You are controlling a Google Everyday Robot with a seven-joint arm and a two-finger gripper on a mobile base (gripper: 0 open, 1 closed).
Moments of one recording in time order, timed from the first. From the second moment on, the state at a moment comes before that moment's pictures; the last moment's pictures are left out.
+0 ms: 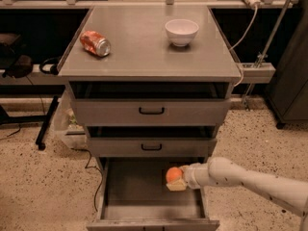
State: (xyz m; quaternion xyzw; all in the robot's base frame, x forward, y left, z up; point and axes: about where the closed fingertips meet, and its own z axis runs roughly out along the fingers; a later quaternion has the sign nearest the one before) arm 0.553 -0.103 0.374 -0.42 0.83 0.22 0.29
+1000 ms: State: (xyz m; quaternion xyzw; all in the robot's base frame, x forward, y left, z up) arm 0.562 -0.124 0.225 -0.48 0.78 0.26 0.30
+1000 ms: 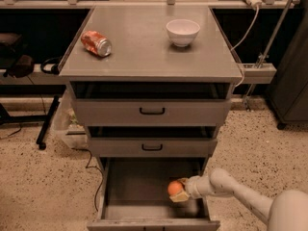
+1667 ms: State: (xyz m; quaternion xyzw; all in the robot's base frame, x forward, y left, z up) arm 0.596 -0.125 0.169 -0.49 0.77 0.30 0.28
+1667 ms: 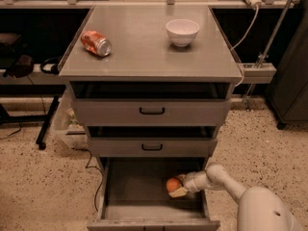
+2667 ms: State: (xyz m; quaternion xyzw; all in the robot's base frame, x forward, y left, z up) arm 0.628 -0.149 0.154 -0.50 0.77 0.26 0.28
